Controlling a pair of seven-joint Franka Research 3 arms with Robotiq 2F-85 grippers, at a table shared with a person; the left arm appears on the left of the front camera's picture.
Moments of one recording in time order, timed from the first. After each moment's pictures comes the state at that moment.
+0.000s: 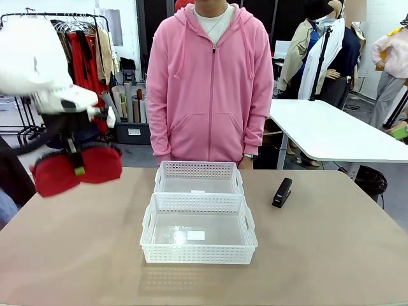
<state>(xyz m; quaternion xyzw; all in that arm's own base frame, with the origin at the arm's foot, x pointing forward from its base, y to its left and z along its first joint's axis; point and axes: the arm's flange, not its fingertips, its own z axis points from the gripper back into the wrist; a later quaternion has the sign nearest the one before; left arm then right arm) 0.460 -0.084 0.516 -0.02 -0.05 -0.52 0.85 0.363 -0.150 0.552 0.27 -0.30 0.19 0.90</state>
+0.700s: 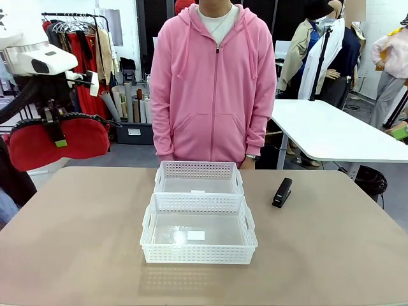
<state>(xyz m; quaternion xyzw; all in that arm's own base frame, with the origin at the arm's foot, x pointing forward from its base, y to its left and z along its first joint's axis) 0.424 -0.072 0.583 0.03 -0.08 -0.54 0.84 0.363 -0.150 0.552 0.27 -0.30 0.19 0.90</state>
